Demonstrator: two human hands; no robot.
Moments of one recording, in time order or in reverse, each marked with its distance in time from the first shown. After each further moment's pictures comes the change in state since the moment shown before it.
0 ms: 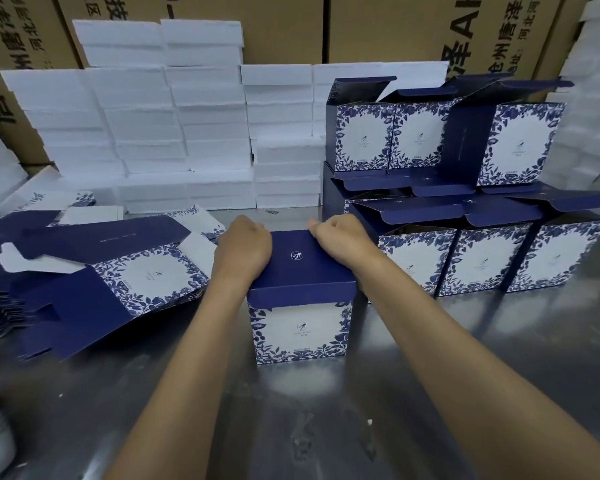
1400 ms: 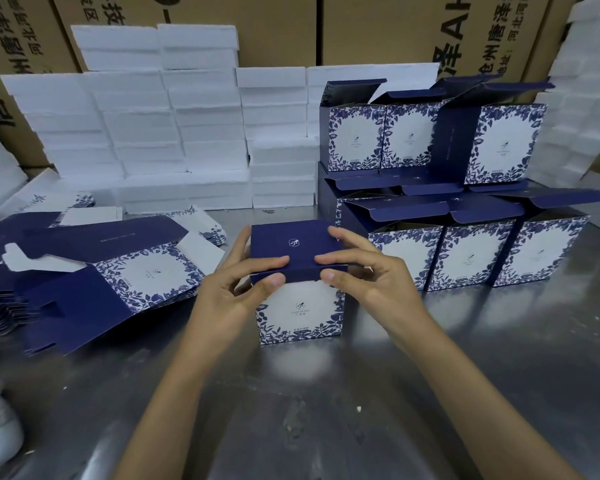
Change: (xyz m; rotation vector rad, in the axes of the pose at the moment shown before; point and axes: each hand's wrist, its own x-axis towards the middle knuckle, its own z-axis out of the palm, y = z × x) left_hand -0.076 -0.045 -0.007 -0.650 -0.198 0.362; right_hand -0.072 0.061 -0.031 0.329 -0.060 -0.470
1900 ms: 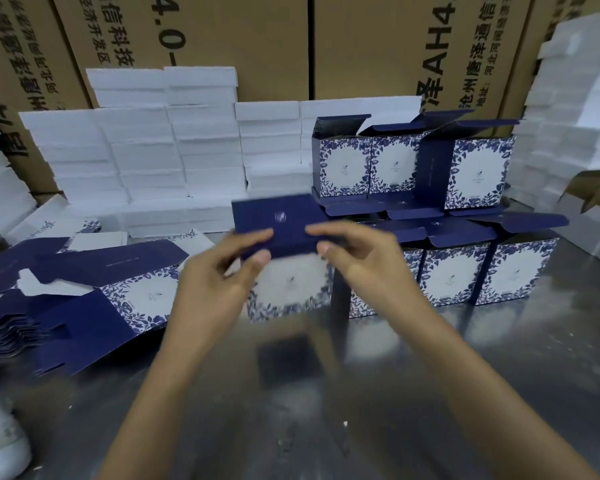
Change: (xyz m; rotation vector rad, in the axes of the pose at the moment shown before) left_hand 0.007 0.075 0.009 0.153 0.128 0.096; right_hand 0.017 -0.068 -0.005 -0.065 0.057 -0.070
